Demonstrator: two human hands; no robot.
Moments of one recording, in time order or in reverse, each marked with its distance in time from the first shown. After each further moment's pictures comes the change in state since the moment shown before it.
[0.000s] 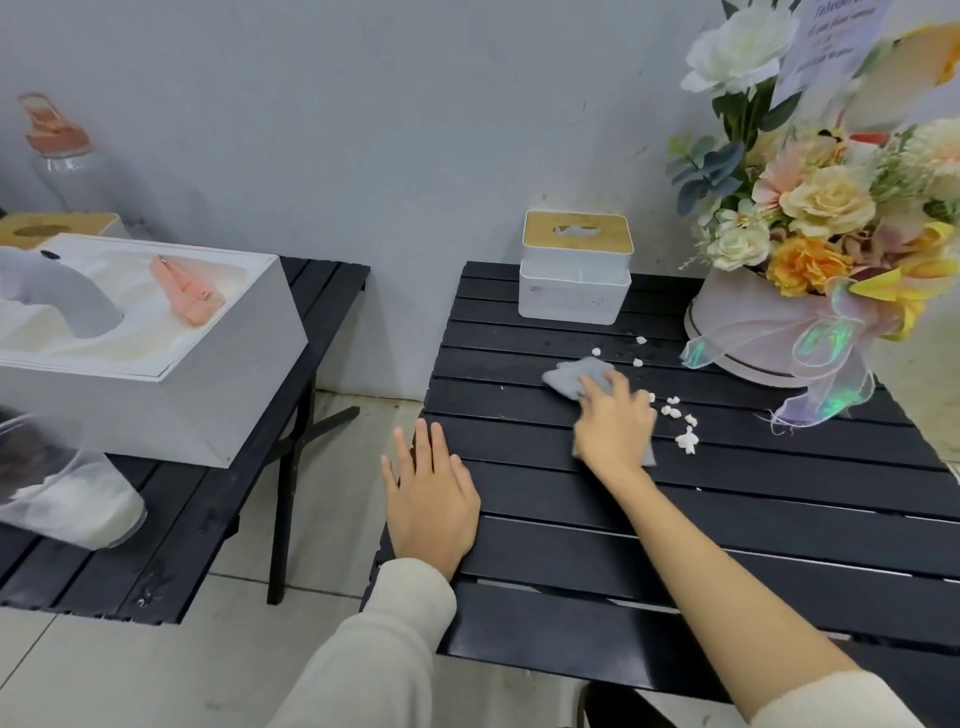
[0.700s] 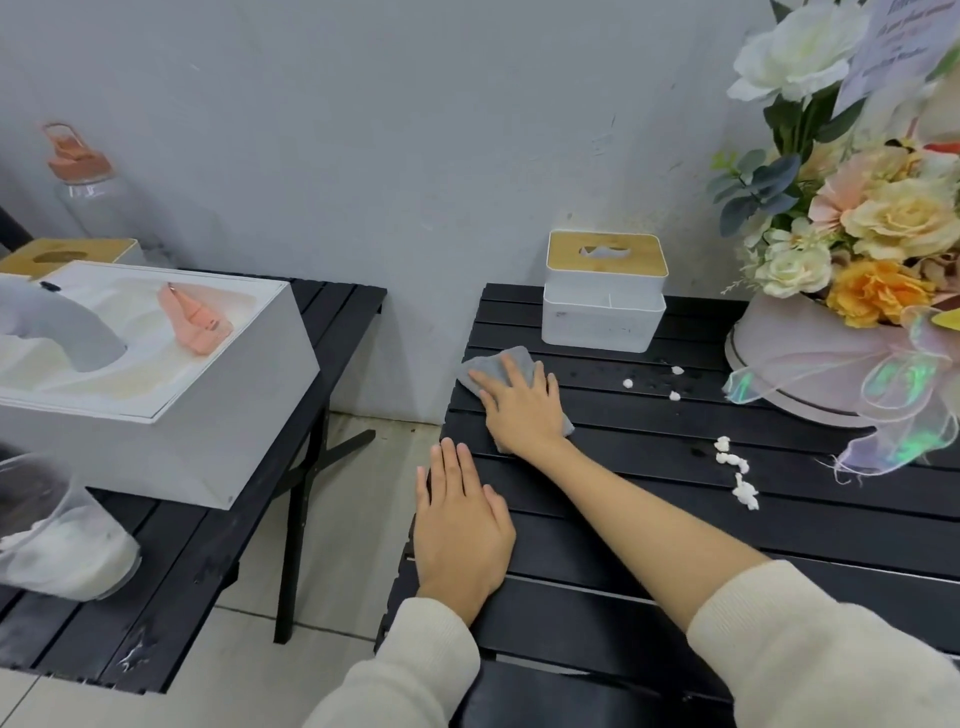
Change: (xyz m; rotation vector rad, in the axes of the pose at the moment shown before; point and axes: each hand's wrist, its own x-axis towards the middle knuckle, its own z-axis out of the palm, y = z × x) left_hand 0.027 0.011 0.009 0.047 -0.021 0.059; right_hand 0.049 -0.103 0.054 -0.042 -0.283 -0.387
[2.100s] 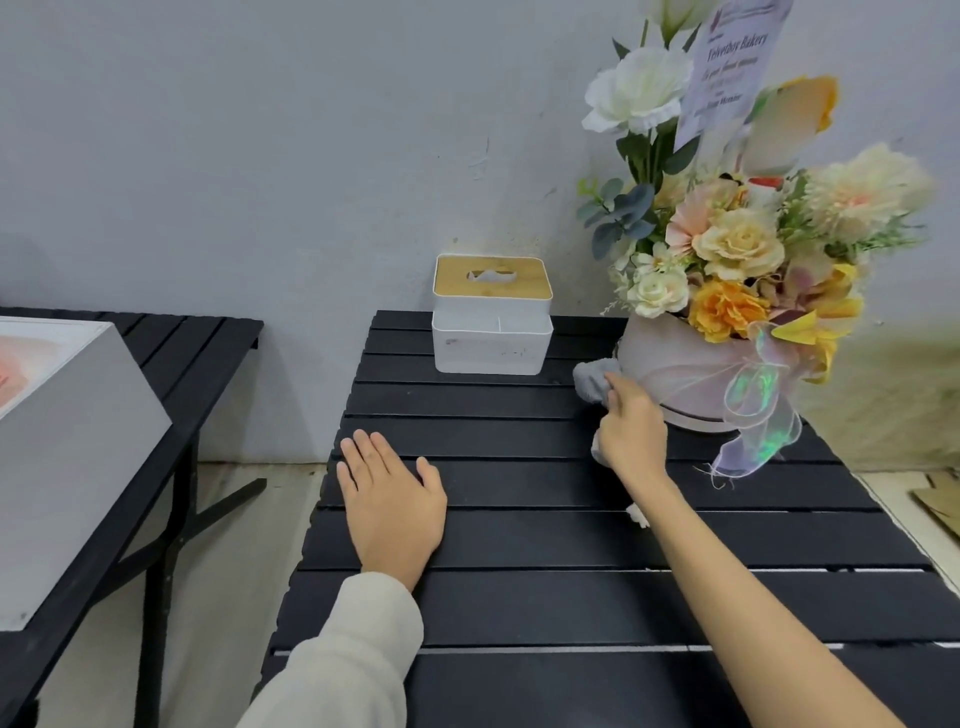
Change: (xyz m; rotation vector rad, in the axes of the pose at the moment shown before) left_hand 0.069 0.050 0.023 -0.083 0.054 -0.069; right_hand -0.058 0.161 -0.089 0.367 0.501 0.476
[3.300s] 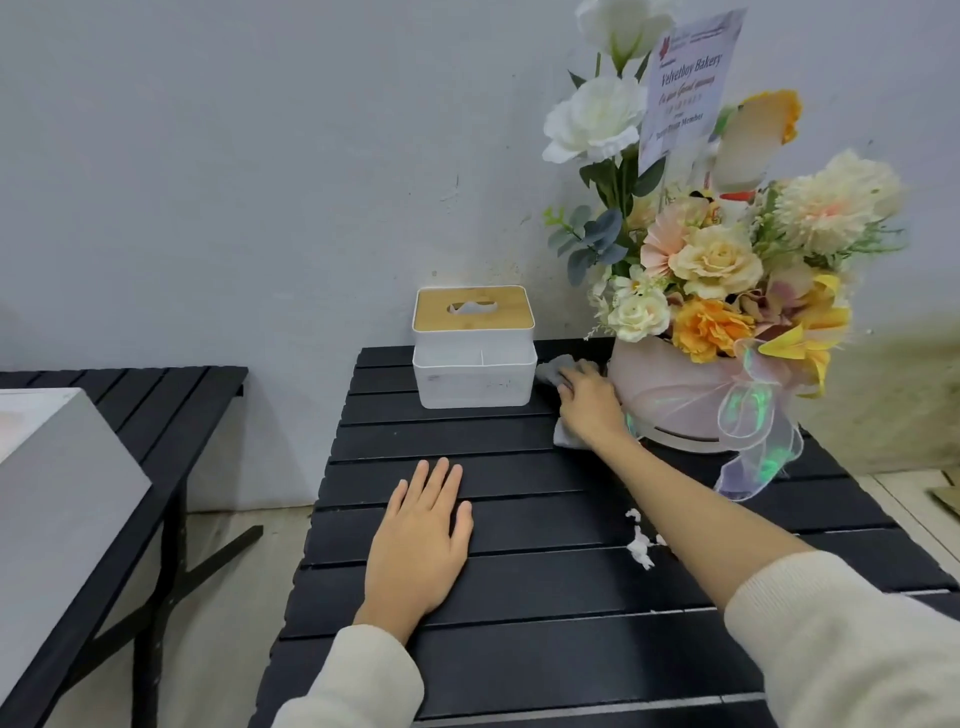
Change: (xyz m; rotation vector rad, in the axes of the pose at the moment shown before) left_hand 0.011 0.014 0.003 -0.045 -0.102 0.484; right_hand 0.084 0.014 0.054 -0.213 -0.196 -0.092
